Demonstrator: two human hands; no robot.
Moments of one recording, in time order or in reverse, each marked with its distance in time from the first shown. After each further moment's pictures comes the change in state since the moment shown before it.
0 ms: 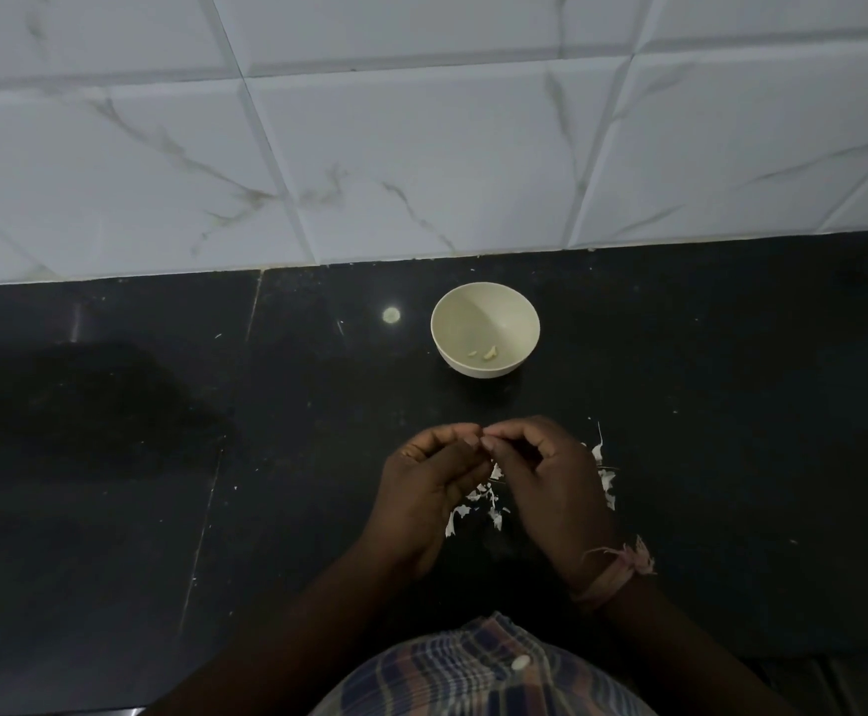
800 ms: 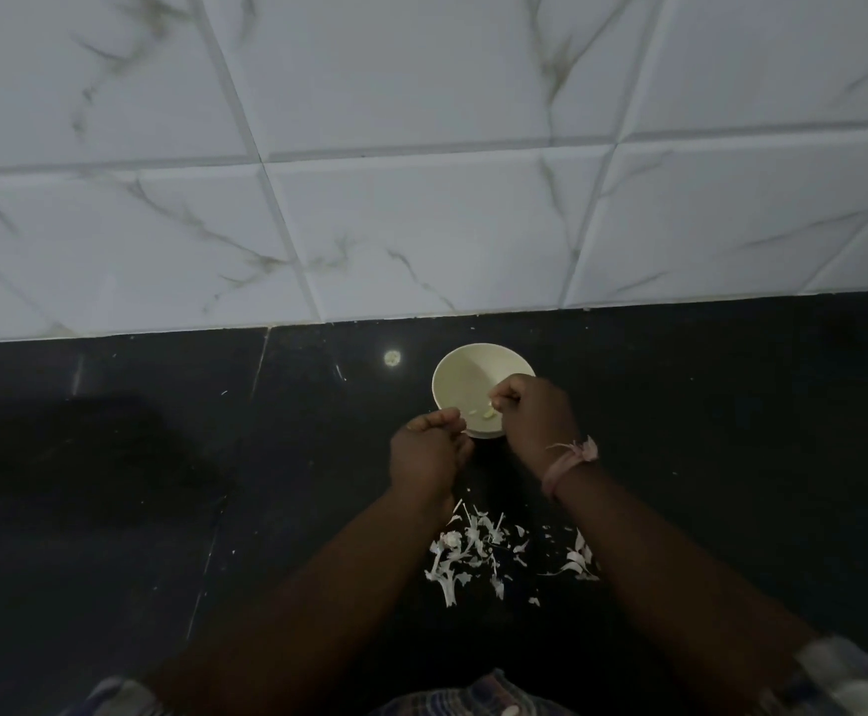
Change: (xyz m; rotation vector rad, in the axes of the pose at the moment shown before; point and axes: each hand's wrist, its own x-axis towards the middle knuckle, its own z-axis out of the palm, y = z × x) left_hand 0.082 0.042 0.041 0.079 0.314 -0.031; right_hand 0.141 0.012 0.013 -0.279 -0.046 0.159
